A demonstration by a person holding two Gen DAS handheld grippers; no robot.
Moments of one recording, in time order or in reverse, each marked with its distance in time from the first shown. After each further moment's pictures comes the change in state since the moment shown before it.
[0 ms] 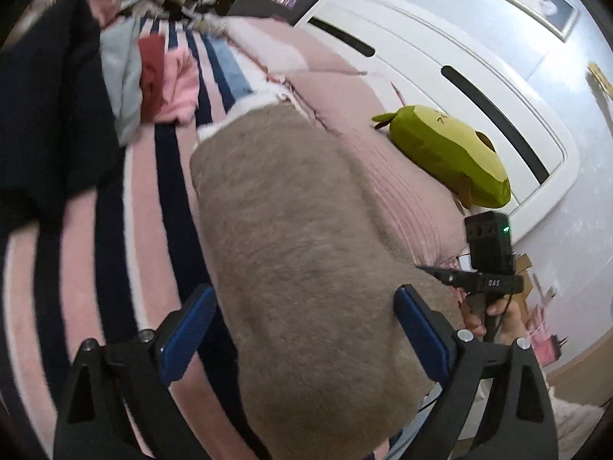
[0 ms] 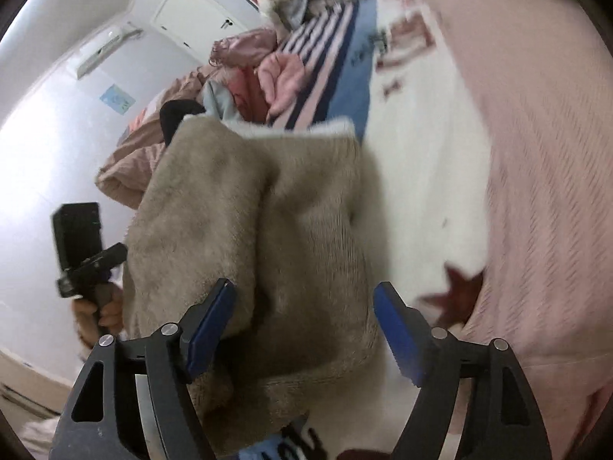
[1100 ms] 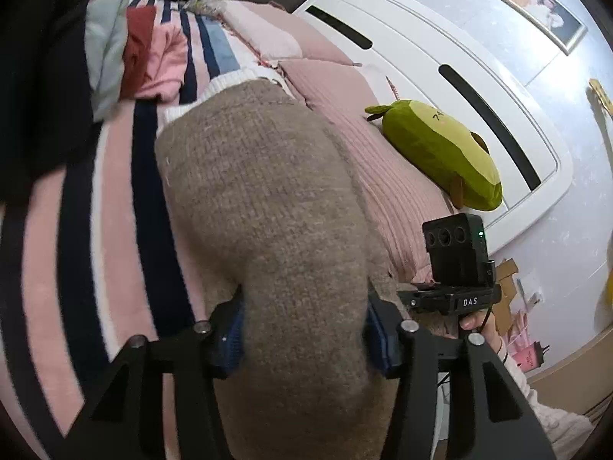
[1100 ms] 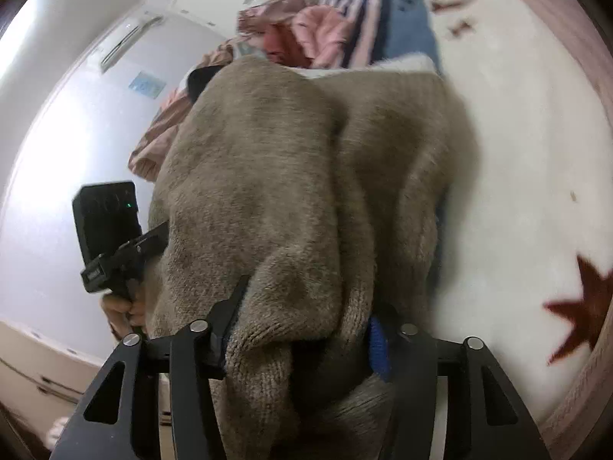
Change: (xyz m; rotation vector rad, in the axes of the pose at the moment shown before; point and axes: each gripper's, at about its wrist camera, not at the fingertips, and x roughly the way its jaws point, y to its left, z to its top) left arm 0.016 -0.005 0.001 -0.024 0.030 -0.052; right arm 0.055 0.030 0.006 -0.025 0.108 0.147
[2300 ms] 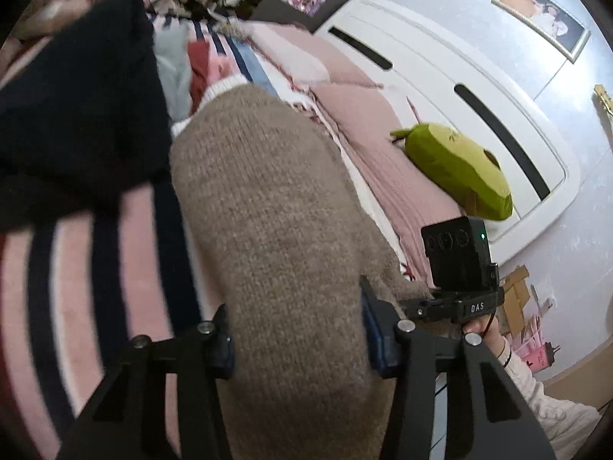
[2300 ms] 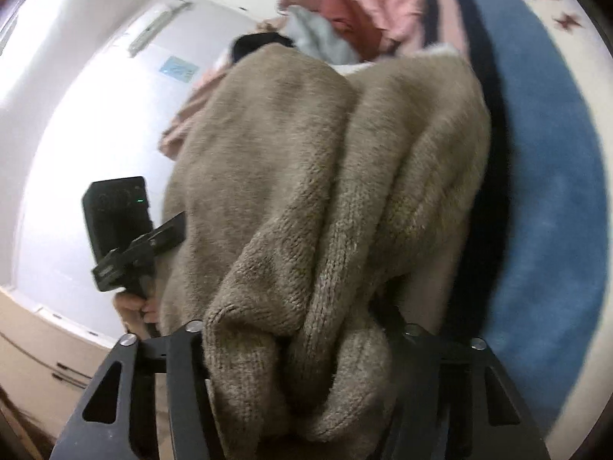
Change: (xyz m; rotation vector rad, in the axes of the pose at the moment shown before) left arm -0.076 0.030 -0.007 -0.016 -0.079 0.092; right arm 0.065 0.048 0.004 -0.038 0.049 0.159
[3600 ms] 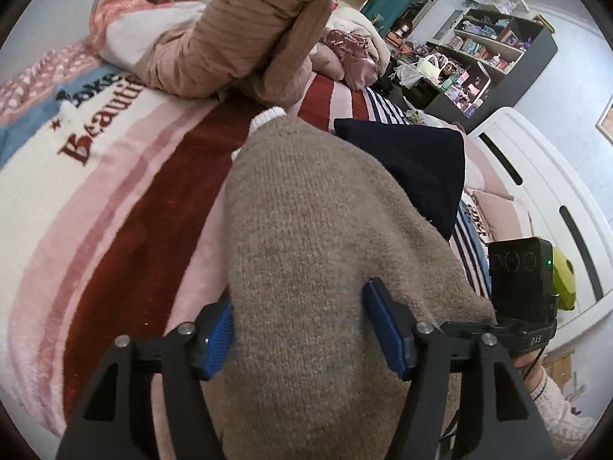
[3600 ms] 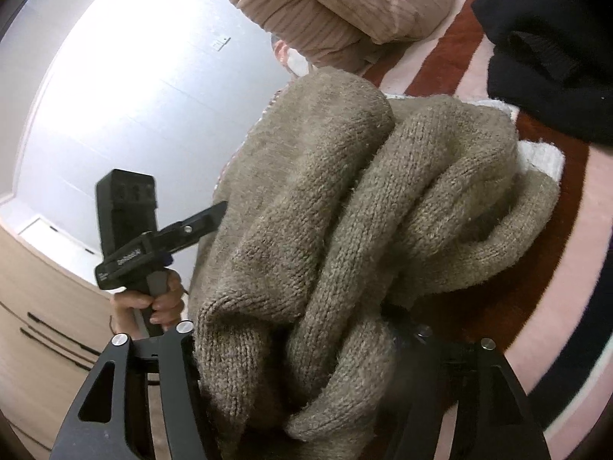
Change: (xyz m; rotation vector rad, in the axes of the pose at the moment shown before) left arm -0.332 0.263 -0.135 -0.330 -0.239 0.413; right arm 0.349 0.222 0.004 -0.244 0.261 0.066
